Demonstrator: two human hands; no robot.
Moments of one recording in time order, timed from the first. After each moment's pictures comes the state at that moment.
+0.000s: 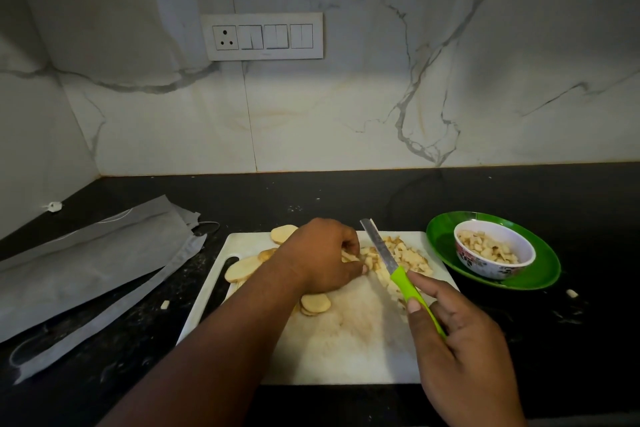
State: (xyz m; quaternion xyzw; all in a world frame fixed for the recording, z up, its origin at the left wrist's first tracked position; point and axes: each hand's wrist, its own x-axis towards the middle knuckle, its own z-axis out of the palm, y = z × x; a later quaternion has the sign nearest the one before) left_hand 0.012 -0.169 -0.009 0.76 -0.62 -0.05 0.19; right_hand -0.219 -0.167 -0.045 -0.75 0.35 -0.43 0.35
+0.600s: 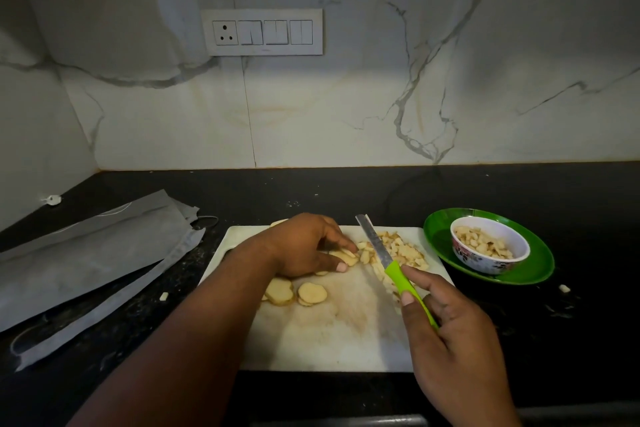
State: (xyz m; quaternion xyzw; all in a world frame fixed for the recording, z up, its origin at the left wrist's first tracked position) left_hand 0.040 -0.159 -0.001 0.71 -0.67 -0.15 0.16; right_hand -0.220 -0.166 -0.042 -0.76 0.35 -0.42 0.36
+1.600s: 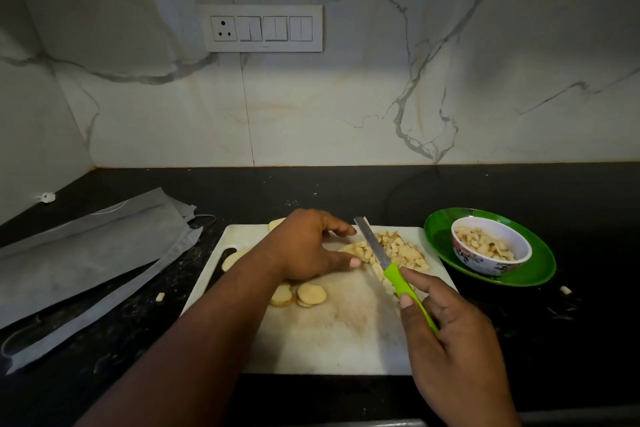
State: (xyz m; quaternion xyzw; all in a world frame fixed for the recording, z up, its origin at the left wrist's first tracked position) left_hand 0.024 -0.154 -0.005 0.74 -0.60 -0.13 0.28; right_hand -0.219 -0.164 -0.040 -0.77 0.36 -0.41 0.34
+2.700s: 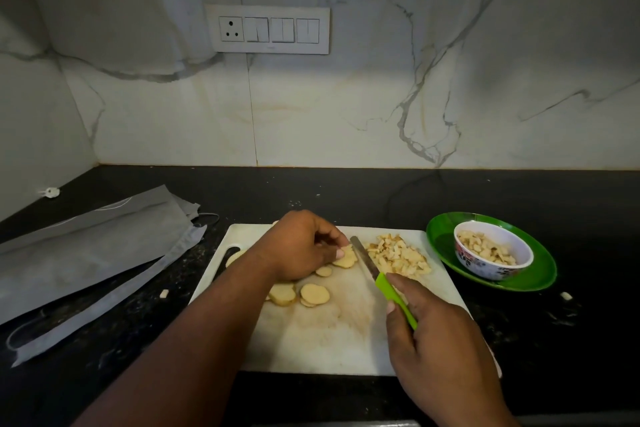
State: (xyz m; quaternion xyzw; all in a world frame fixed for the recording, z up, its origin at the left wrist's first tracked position) left_hand 0.034 -0.145 -0.009 0.75 -0.56 -0.15 0.32; right_hand -0.209 -0.153 -0.017 -0.86 0.41 -0.25 0.17
